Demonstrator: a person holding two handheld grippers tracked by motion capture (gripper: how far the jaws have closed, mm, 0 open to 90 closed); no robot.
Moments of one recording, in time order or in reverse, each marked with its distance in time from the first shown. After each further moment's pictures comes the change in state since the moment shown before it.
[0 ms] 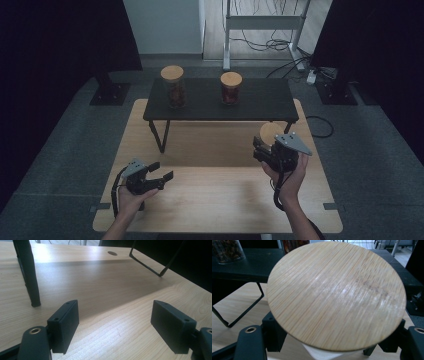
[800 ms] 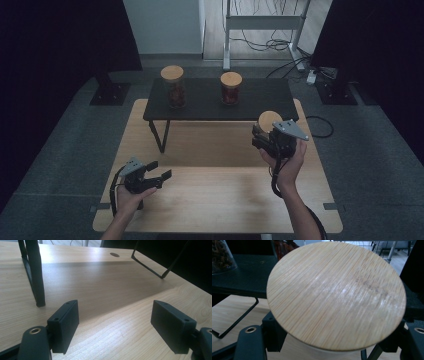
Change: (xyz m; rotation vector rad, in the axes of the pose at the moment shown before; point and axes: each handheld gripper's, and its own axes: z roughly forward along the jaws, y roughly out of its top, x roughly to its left) left arm 0.005 0.000 -0.001 -0.005 0.006 -0.015; right arm 0.001 0.022 0.023 -0.005 -0.022 -0.010
